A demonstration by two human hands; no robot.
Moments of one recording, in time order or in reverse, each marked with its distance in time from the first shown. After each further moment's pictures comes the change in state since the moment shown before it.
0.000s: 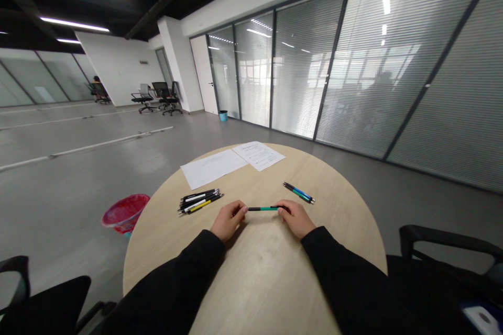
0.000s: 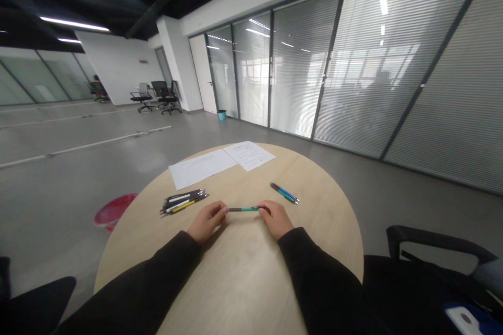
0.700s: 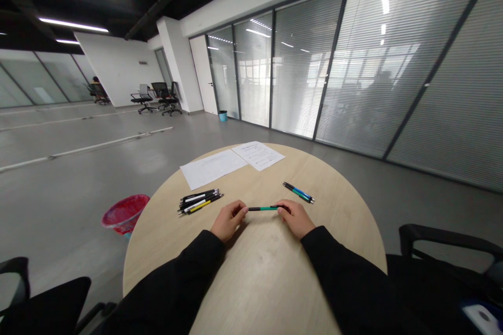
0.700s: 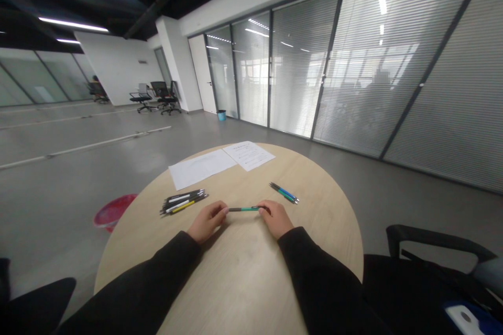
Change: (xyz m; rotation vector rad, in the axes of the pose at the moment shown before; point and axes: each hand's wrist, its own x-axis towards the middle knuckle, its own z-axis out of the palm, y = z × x) left_hand 0.001 -0.003 0.001 -0.039 -0.007 0.015; right_hand 0.001 0.001 0.001 0.000 0.016 -0.003
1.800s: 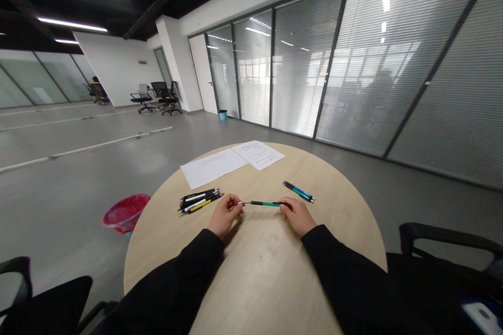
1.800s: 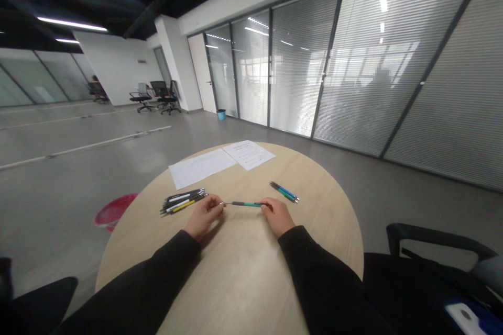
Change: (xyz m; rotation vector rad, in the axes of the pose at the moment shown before) left_hand 0.005 -0.002 0.002 -0.376 0.207 -0.095; right_hand 0.001 0.001 -0.002 0.018 0.045 0.063
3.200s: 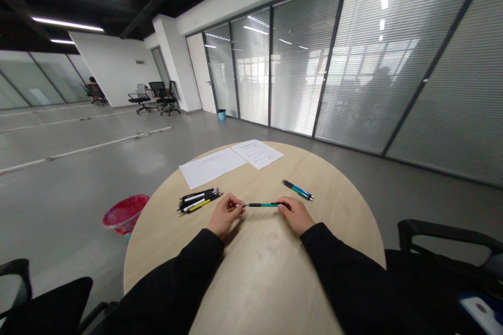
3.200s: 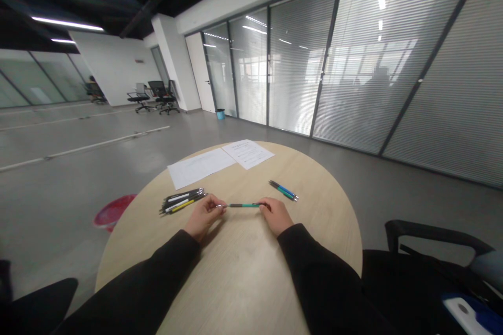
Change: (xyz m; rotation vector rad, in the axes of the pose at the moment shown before) left_hand -0.002 -0.002 0.001 -0.068 -0.024 -0.007; right_hand -0.002 -0.006 0.000 -0.023 -0.014 -0.017
